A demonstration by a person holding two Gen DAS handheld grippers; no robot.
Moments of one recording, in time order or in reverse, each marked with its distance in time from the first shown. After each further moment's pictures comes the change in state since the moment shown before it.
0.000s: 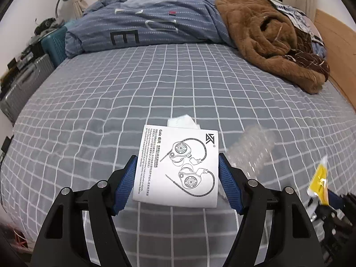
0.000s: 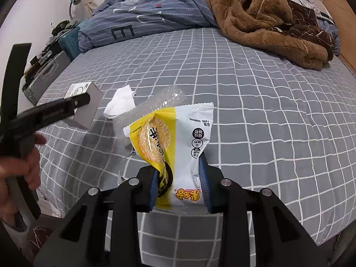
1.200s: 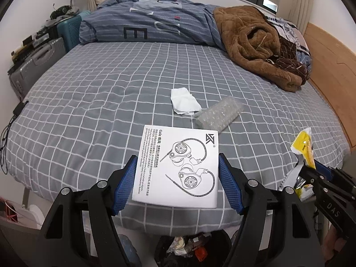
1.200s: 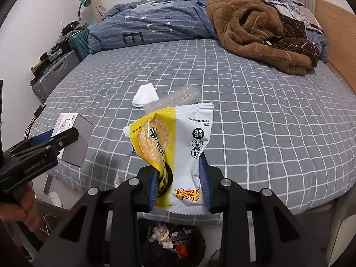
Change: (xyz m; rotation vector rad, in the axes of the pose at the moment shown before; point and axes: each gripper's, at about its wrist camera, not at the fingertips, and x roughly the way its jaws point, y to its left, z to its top) left arm -0.130 0.025 -0.098 -0.072 -0.004 -0.077; right arm -0.102 0.048 -0.053 -0.018 -0.044 -0.041
